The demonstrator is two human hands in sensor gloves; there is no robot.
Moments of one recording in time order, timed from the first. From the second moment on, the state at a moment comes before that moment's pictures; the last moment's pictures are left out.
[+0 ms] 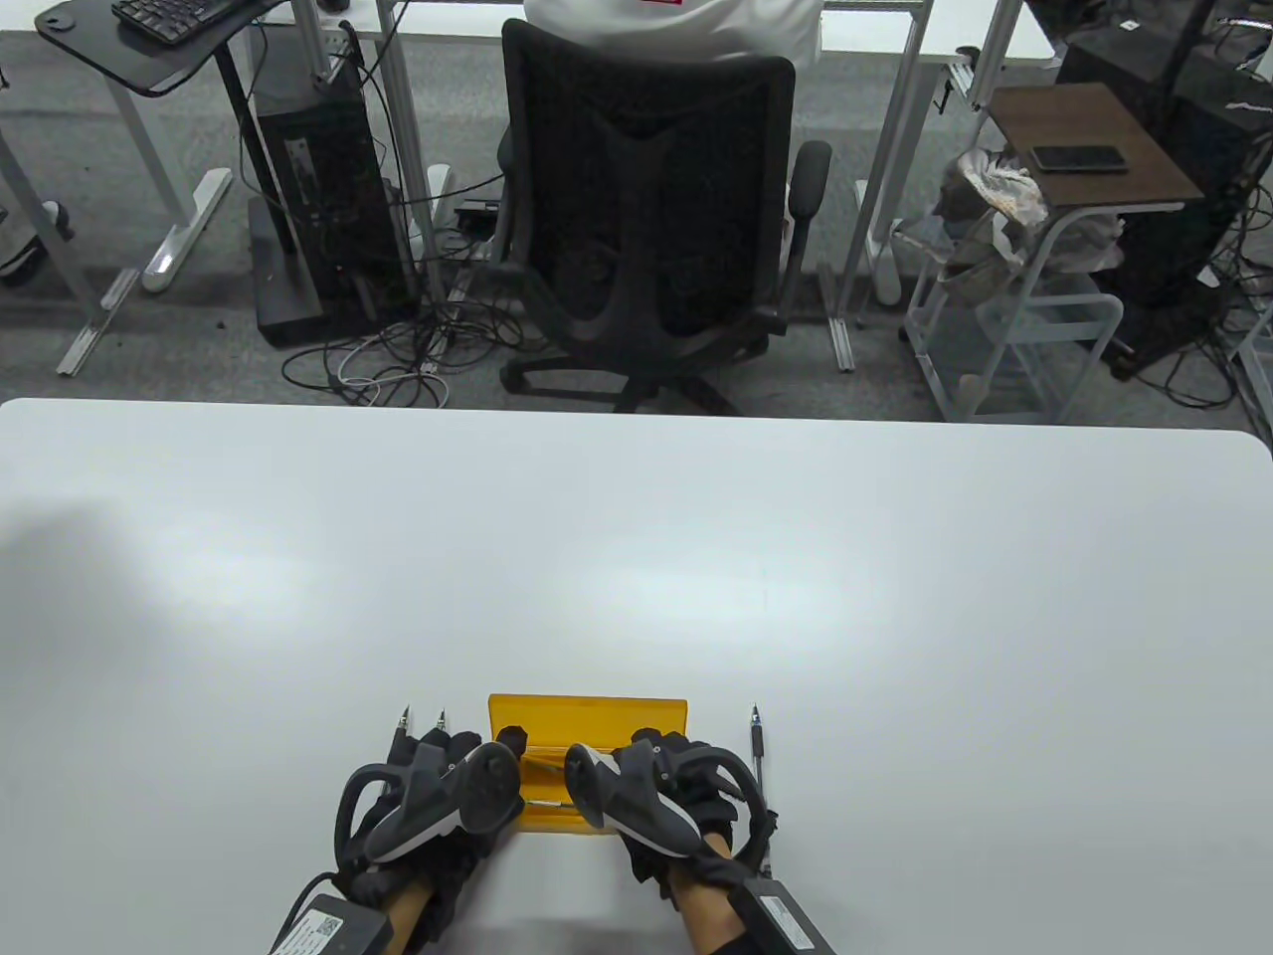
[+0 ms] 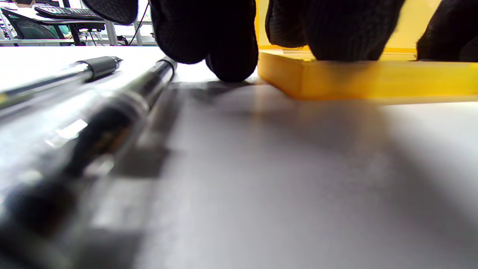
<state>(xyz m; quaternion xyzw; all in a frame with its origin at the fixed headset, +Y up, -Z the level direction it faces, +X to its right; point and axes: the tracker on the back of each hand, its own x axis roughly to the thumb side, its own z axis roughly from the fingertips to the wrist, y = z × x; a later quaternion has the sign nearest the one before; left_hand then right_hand) -0.184 -0.768 -0.279 -0.10 -0.11 -0.01 0.99 -0.005 -0.761 -0.285 -0.12 -0.01 -0.99 0.09</state>
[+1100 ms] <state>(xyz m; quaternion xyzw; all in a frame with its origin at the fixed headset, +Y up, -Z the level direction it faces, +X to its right) -0.210 -0.727 -0.257 0.00 -0.10 0.29 0.95 0.038 -0.707 -0.273 -0.13 -0.05 -0.95 -0.29</state>
